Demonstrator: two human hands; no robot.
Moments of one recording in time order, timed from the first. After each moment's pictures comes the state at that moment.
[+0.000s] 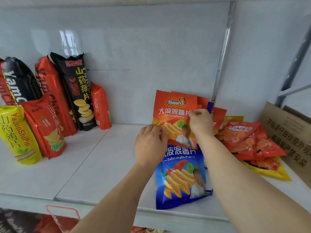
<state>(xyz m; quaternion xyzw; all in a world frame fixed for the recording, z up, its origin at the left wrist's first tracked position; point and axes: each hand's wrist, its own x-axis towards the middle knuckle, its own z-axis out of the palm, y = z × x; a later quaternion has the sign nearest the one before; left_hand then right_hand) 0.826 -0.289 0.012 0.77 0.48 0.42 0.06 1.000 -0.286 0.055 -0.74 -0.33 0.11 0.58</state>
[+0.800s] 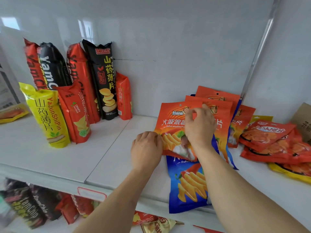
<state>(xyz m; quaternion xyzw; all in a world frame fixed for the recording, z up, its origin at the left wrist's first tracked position) 0.743 -0.266 -0.030 0.74 0.55 0.38 0.08 0.905 -0.266 0.020 -0.76 -0.44 -0.10 0.46</state>
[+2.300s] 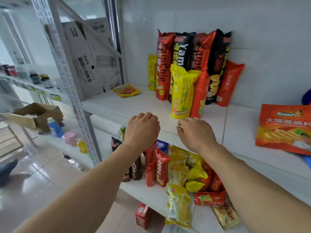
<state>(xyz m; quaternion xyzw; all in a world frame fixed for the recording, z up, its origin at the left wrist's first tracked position) 0.312 -0.284 -0.017 0.75 0.56 0.27 -0.23 0.502 -0.298 -0.003 -0.58 -0.78 -0.14 0.17</state>
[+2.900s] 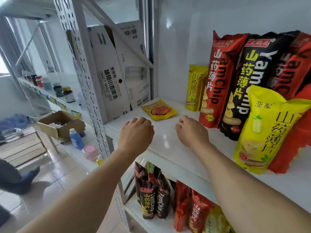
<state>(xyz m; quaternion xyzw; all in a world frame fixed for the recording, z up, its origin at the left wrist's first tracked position) 0.147 -0.093 -0.017 0.69 0.65 0.23 -0.21 0.335 -0.046 -0.009 -0.64 -0.73 0.04 0.24</state>
